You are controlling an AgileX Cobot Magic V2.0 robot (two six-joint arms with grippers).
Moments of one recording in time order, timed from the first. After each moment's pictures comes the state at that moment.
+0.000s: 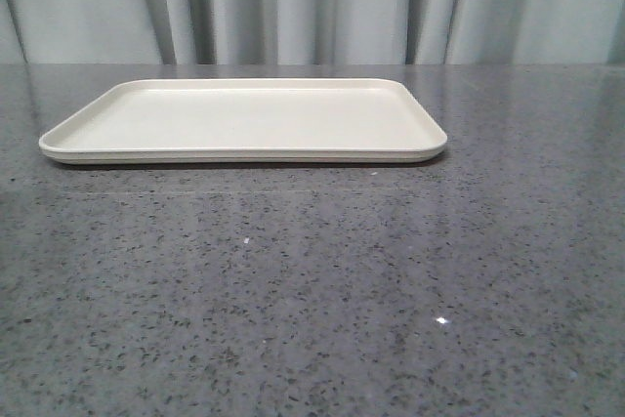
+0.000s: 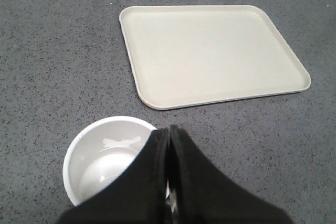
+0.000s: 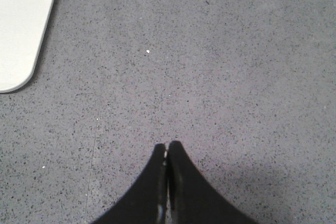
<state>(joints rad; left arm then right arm) -0.06 0.61 -0.92 -0.32 1.01 0.05 0.07 0.57 -0.91 -0.04 1.03 0.08</state>
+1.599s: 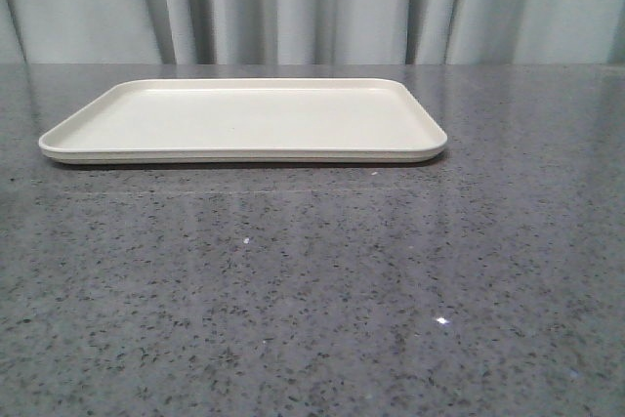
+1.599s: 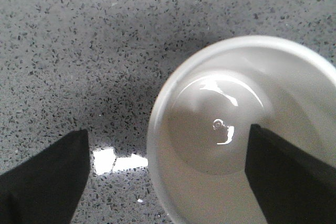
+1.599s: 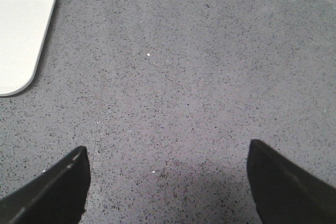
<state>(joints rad) -0.06 1.06 -0.93 -0.06 1.11 0.03 0.07 0.57 -0.91 -0.04 1.02 0.08</state>
